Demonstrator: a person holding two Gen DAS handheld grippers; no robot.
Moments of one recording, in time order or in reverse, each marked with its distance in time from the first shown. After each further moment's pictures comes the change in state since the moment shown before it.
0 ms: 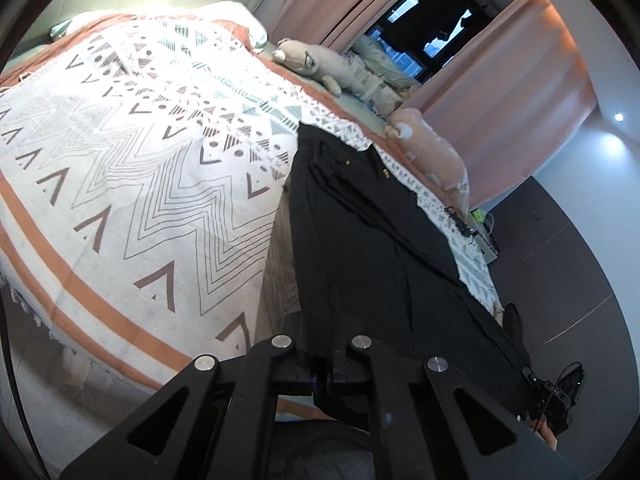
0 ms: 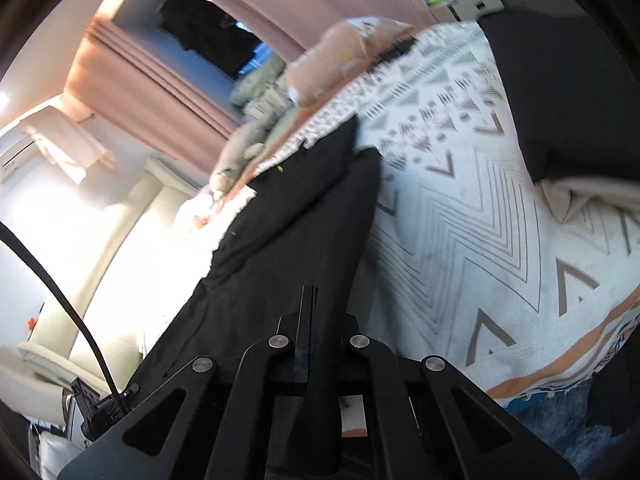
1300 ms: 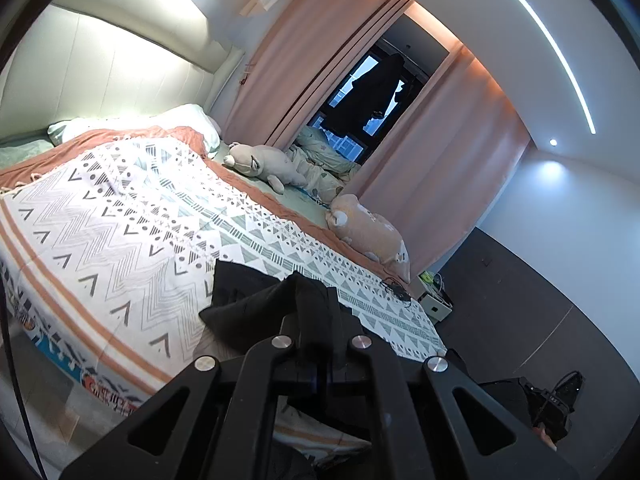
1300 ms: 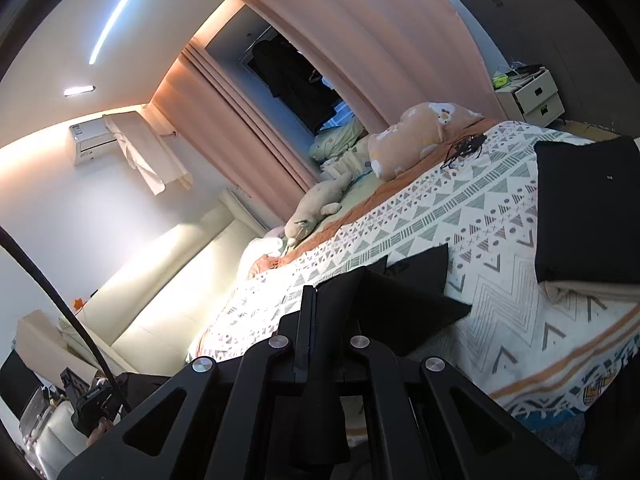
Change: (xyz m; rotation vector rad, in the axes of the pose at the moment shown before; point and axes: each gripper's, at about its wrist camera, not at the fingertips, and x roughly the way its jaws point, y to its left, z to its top) left arm -0.195 -0.082 0.007 0.102 -0.321 -0.139; right arm -0.106 0.022 0.022 -0.161 -0.197 0.163
